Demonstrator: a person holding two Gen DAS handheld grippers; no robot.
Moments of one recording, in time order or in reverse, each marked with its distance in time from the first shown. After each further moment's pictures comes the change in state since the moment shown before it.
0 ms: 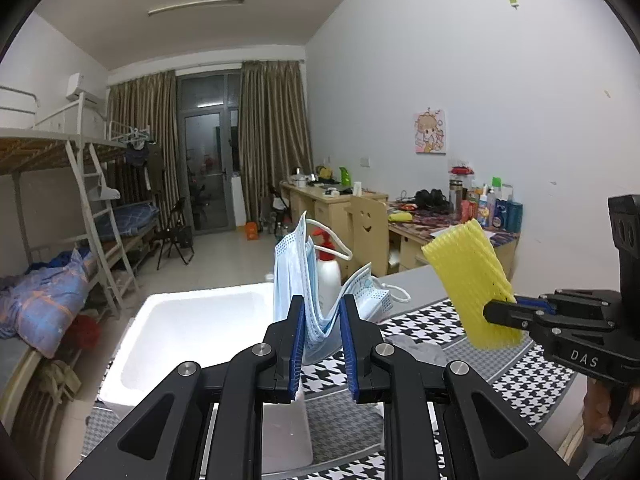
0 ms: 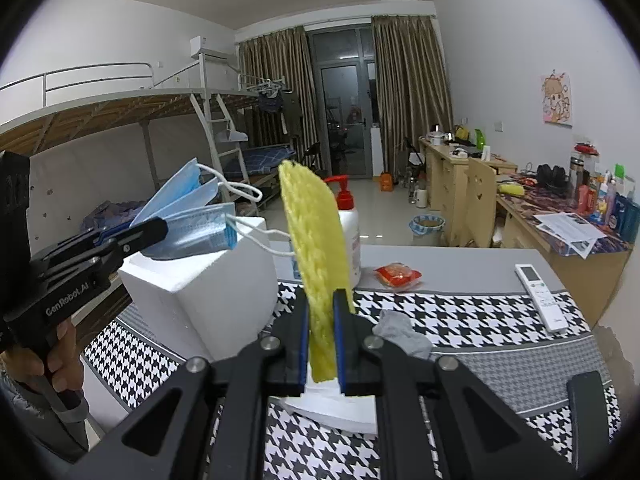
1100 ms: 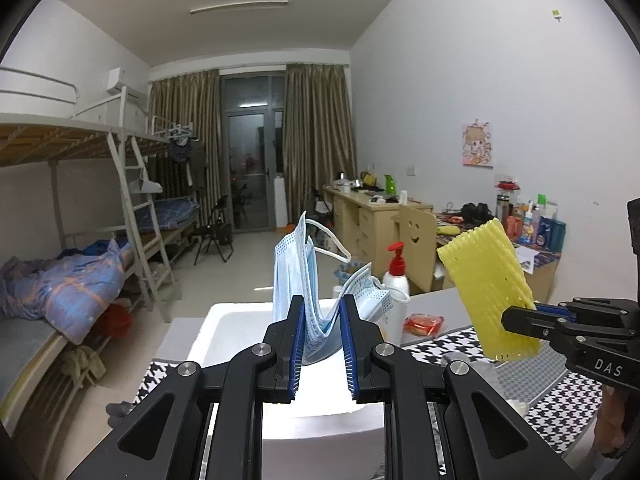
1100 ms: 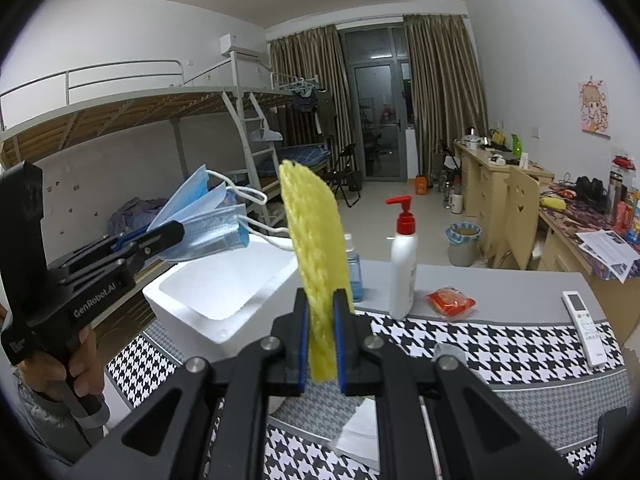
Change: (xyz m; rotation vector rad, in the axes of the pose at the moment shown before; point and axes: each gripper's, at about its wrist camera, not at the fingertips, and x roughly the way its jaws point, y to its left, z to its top) left arm 0.008 0.043 0.011 -0.065 -0.013 0.155; right arm 0.035 0.034 0.031 -0.042 0.006 0.124
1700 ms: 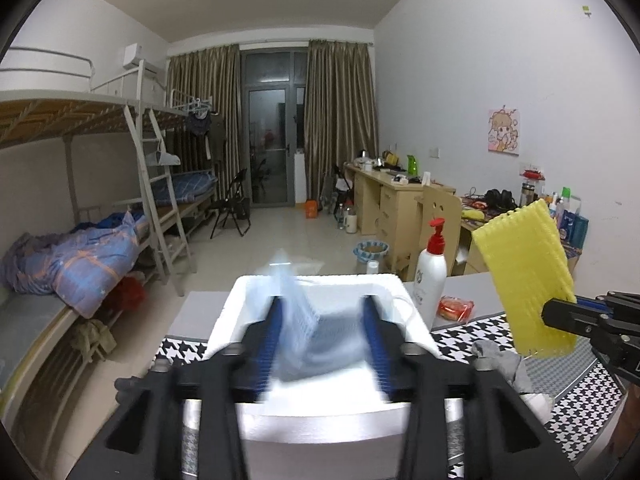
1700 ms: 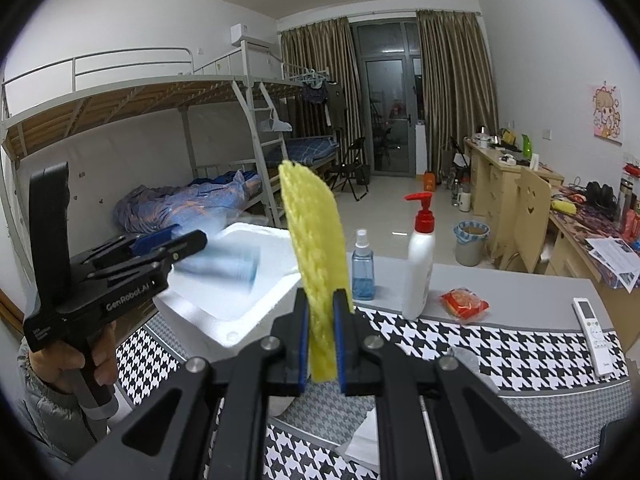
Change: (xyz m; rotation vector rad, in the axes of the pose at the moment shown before) left arm 0.025 0.025 -0.008 -0.042 0.083 0.065; right arm 0.011 0.009 0.001 -0.028 0.028 0.016
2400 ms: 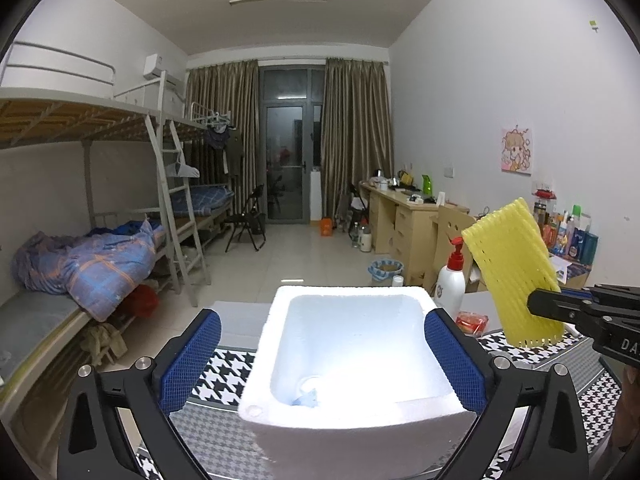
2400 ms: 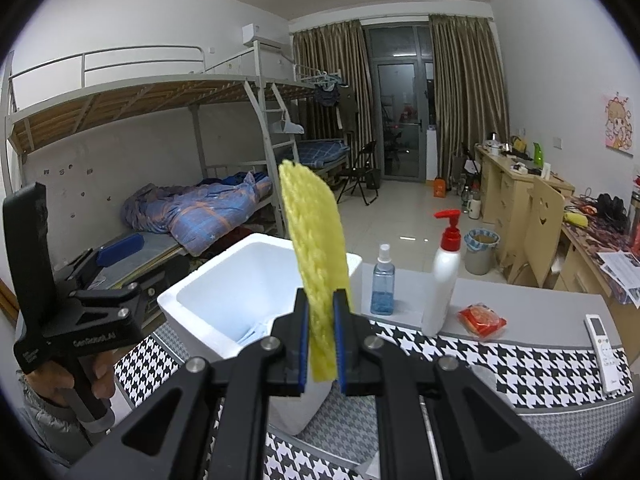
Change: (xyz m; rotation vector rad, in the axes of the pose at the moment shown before) left arm -0.026 0.023 -0.002 -0.031 -0.072 0.046; right arm 0.016 0.027 0.015 -0.032 -0.005 0.030
